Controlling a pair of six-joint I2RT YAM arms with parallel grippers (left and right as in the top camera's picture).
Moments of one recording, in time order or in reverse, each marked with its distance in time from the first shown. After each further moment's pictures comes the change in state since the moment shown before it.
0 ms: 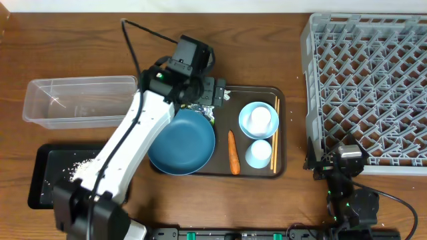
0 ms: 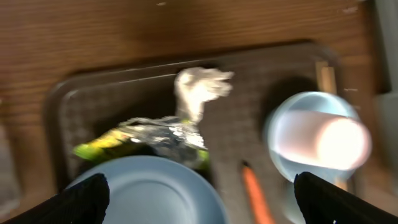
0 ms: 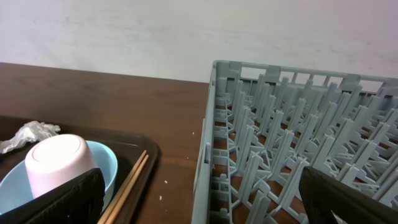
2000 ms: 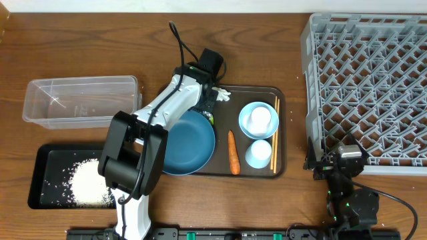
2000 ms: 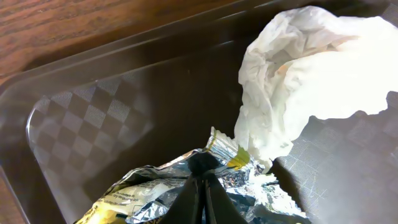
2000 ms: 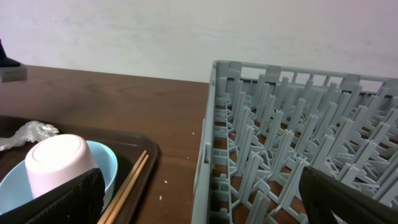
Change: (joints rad) left arm 0.000 0.379 0.000 0.101 -0.170 0.149; right arm 0.000 0.000 0.000 0.000 0.000 0.000
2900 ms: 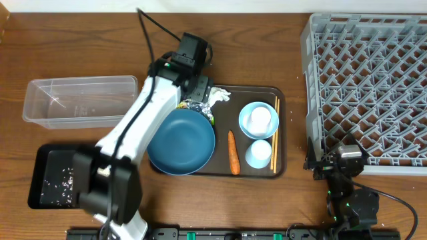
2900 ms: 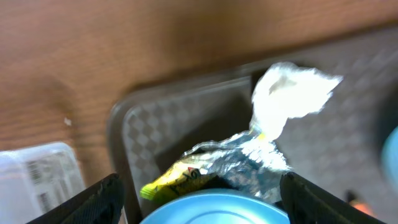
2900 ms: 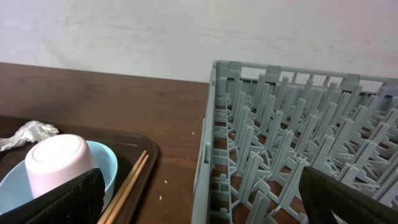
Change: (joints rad) left arm 0.054 -0.212 0.006 -0.050 0.012 0.047; right arm 0.000 0.000 0.000 0.000 0.000 0.000
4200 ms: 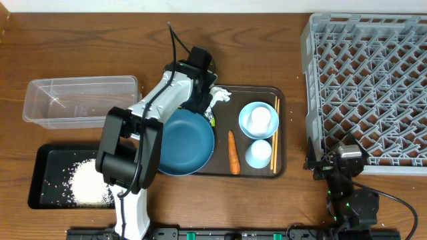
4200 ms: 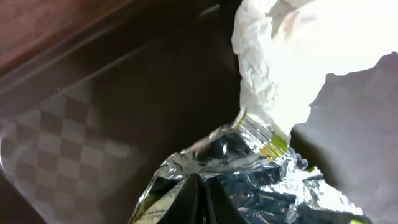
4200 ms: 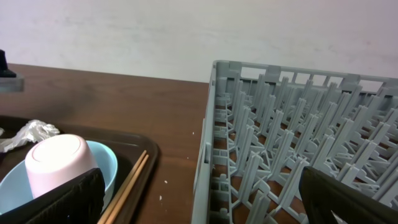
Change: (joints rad) left arm 0.015 0.238 0.002 0.010 0.116 0.196; right arm 0.000 0.000 0.000 0.000 0.000 0.000
